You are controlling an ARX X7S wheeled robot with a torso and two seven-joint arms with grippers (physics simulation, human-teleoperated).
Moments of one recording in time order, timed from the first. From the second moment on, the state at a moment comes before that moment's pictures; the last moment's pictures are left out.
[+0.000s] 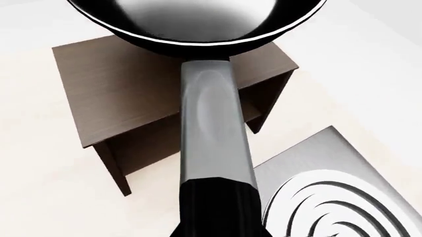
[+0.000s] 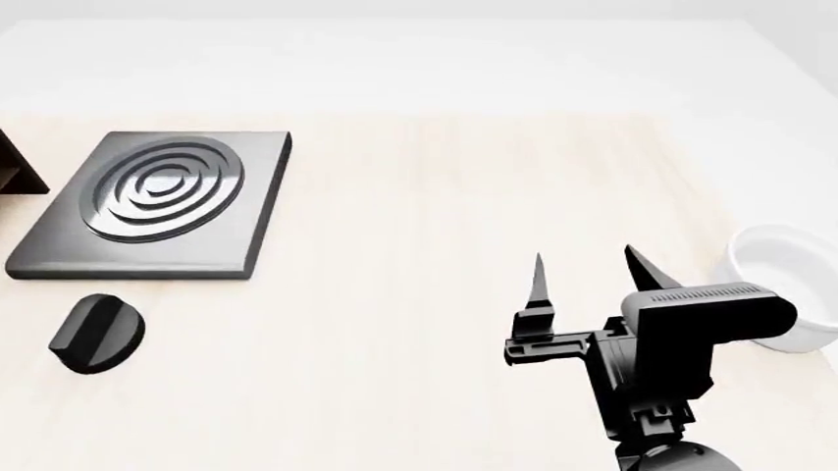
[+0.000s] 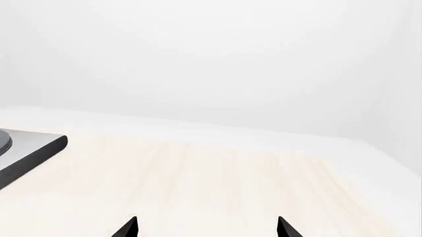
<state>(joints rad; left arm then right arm) -1.75 -0.54 -0.16 -1.31 -0.30 -0.75 -0.67 0.18 0.34 -0.16 -0.69 0.32 0.64 0.30</state>
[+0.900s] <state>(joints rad) -1.75 -0.54 -0.32 -1.31 -0.20 -0.74 -0.71 0.18 0.36 -0.17 -0.69 0.33 0.63 0.32</state>
